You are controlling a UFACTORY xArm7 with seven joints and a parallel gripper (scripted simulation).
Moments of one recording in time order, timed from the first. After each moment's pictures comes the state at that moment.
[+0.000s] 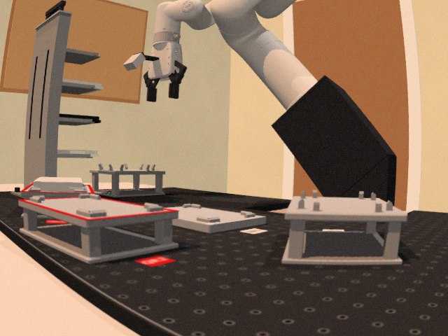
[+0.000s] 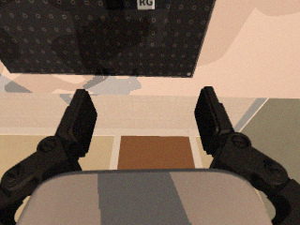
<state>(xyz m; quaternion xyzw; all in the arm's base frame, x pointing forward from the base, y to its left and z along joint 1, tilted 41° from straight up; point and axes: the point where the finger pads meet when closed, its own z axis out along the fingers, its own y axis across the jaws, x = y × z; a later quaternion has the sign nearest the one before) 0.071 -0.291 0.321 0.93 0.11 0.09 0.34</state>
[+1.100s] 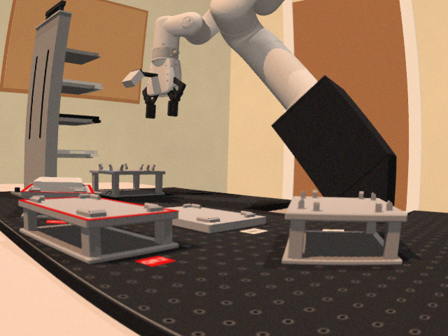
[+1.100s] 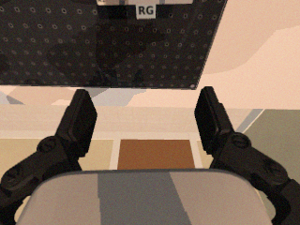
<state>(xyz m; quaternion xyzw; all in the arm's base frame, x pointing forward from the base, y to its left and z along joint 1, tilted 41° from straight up) 0.082 -0.320 0.284 0.93 0.11 0.09 0.34</state>
